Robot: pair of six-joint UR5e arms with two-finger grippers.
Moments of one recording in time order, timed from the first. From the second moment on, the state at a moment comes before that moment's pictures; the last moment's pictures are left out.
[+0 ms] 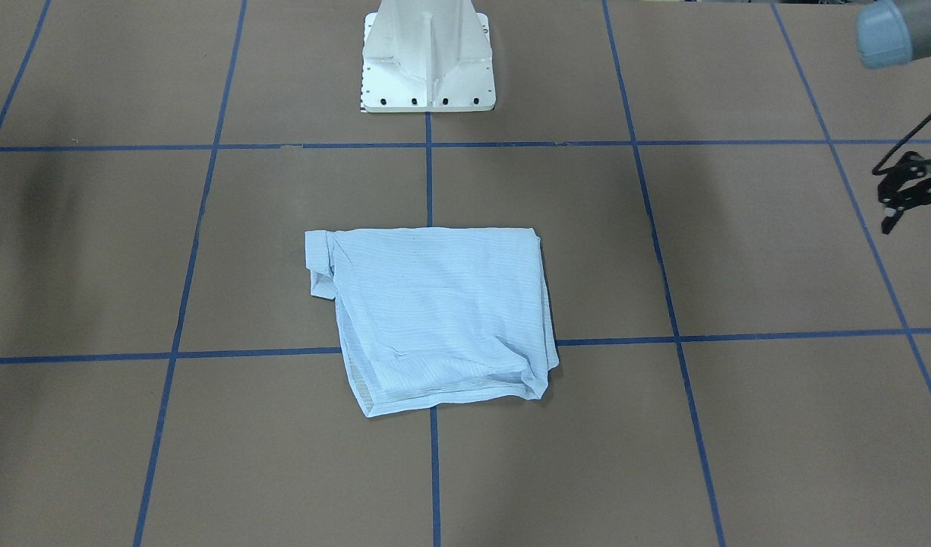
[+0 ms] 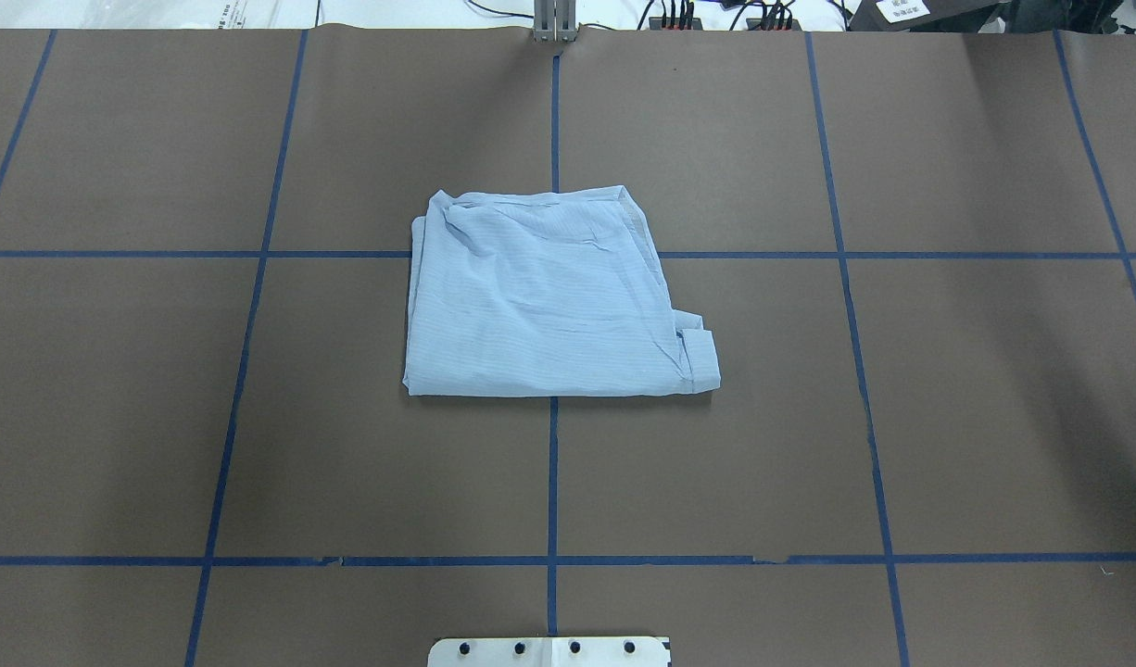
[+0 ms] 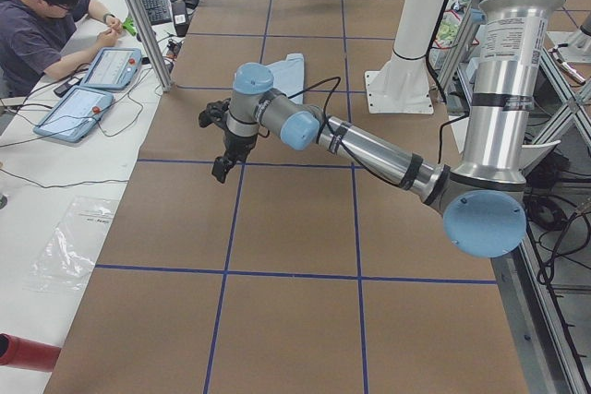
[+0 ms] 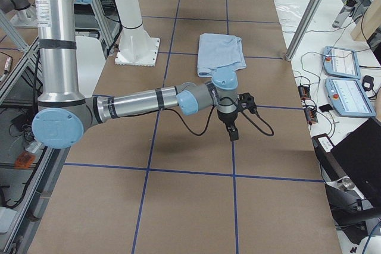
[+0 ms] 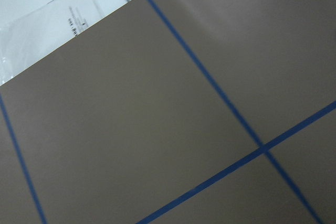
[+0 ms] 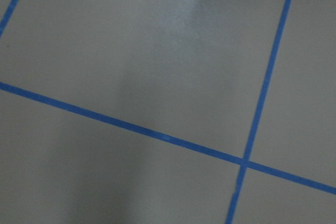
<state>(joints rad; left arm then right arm) -1.34 -1.61 -1.87 -1.74 -2.13 -0.05 1.41 -1.62 1.76 -1.35 2.23 0.05</state>
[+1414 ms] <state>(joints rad) -1.58 -1.52 -1.68 -1.63 -2.32 0.13 1.55 -1.81 1.84 -1.47 2.27 -0.02</state>
